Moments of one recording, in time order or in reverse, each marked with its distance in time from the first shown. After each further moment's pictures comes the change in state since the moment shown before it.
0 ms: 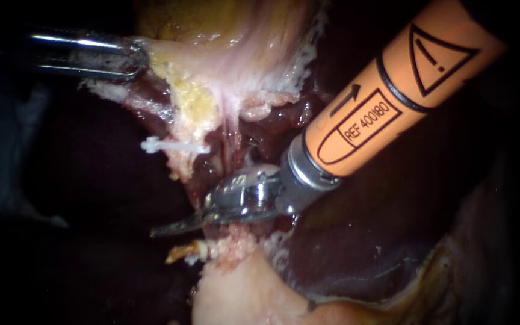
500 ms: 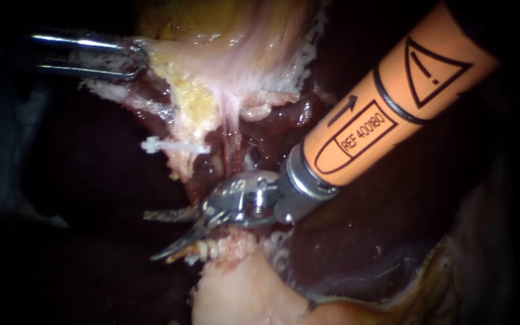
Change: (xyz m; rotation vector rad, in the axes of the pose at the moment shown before) right arm 0.000 0.000 0.001 0.015 0.111 -0.009; left arm 0.000 0.000 0.000 -0.001 0.000 0.000
